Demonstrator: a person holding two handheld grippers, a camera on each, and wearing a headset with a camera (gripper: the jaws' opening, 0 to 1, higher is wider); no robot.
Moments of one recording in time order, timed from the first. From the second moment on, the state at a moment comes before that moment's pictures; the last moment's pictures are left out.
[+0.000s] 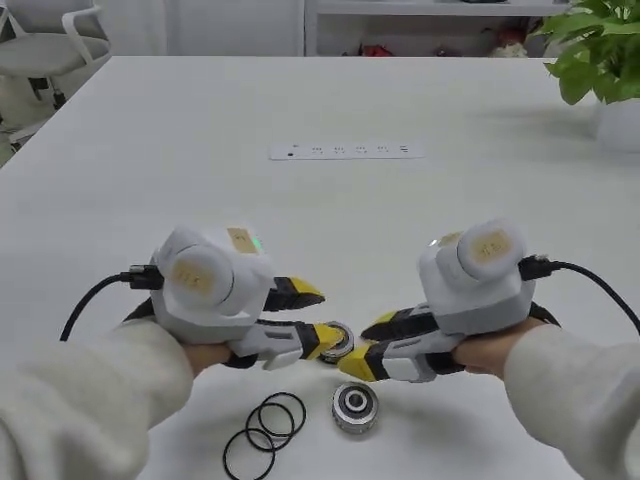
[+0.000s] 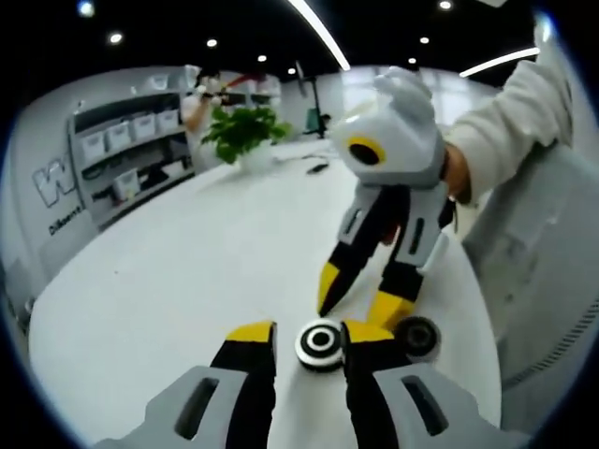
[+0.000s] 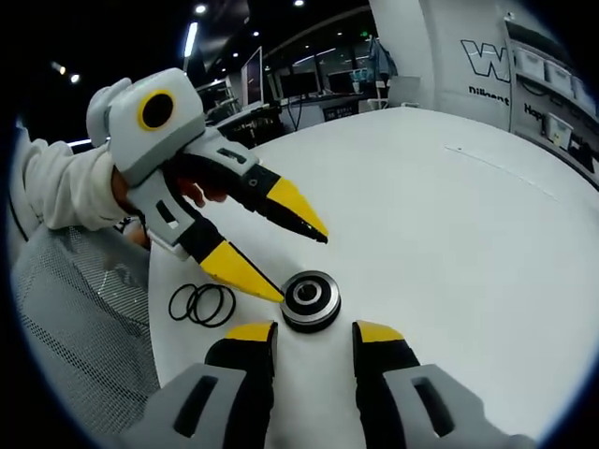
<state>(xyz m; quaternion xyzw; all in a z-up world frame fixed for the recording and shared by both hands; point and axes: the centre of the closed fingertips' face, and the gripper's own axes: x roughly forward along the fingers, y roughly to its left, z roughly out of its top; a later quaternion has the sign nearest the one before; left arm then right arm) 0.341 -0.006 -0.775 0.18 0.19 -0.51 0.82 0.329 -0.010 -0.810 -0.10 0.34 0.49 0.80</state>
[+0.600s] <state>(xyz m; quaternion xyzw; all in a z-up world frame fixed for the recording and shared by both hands) 0.339 -0.005 -0.790 0.16 0.21 -0.50 0.82 0.331 -0.008 -0.811 -0.11 0.33 0.50 0.80</state>
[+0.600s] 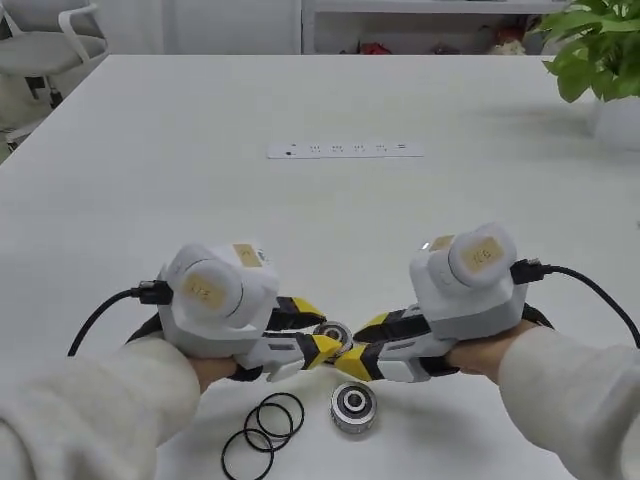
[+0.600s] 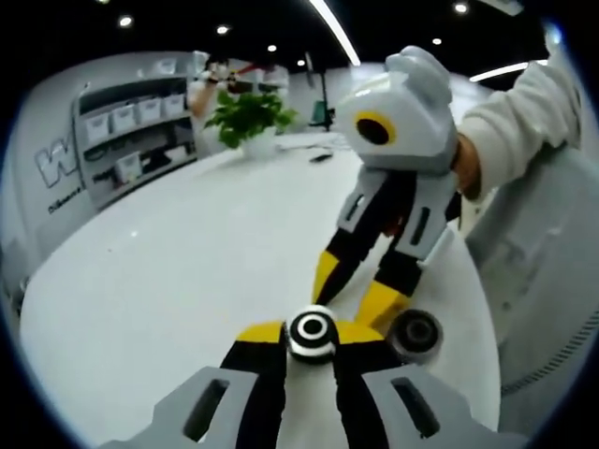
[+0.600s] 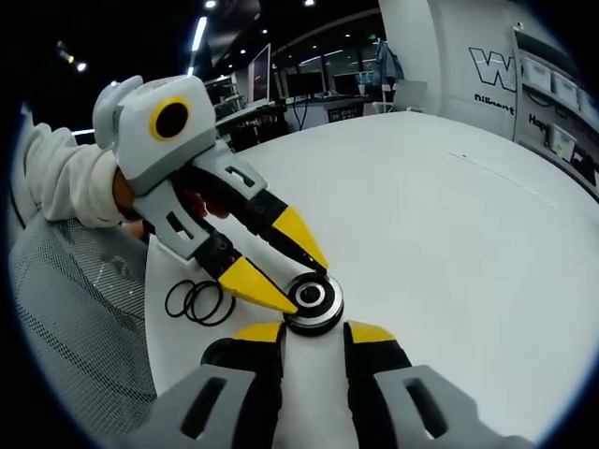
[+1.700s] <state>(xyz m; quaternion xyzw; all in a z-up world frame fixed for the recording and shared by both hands) 0.335 -0.004 -0.792 0.15 0.22 -0.50 0.83 0.332 -0.011 -0.812 -0.14 0.32 0.50 0.79</state>
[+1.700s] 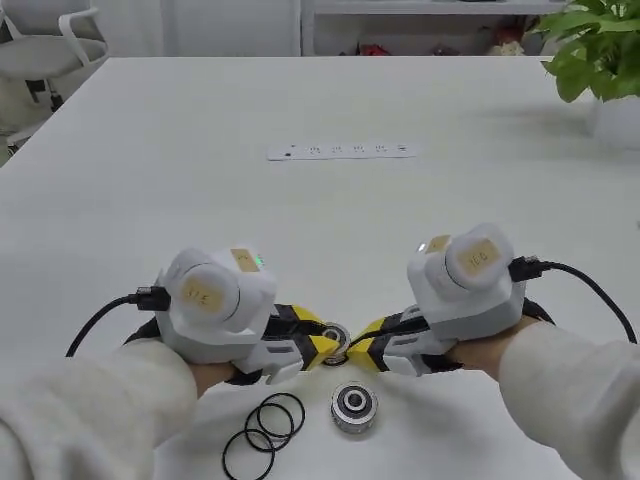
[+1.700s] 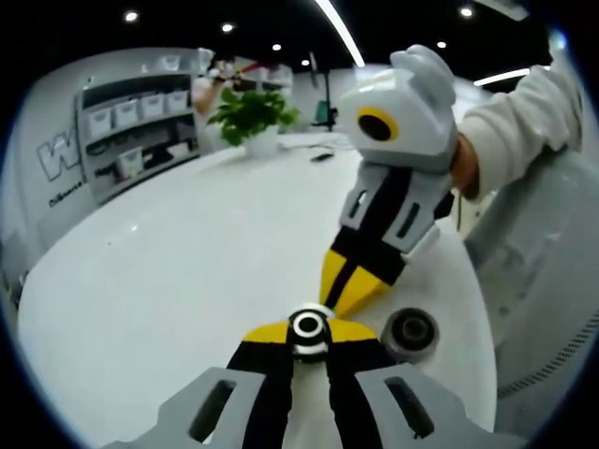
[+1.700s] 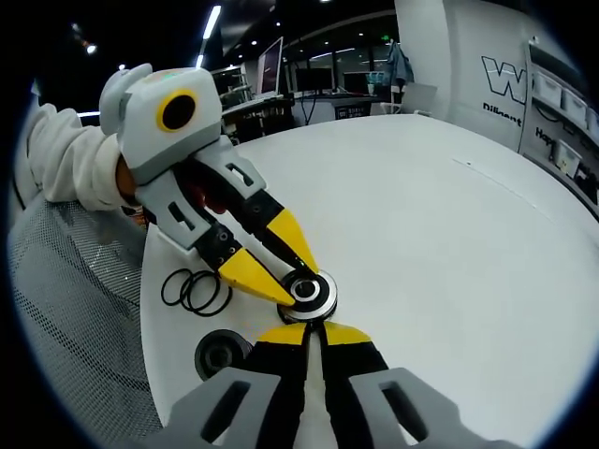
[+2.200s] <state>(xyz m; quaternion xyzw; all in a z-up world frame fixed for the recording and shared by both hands) 0.336 -0.003 -0.793 0.16 0.21 -0.50 0.83 0.335 -0.013 -0.813 -0.13 0.33 0.48 0.80</state>
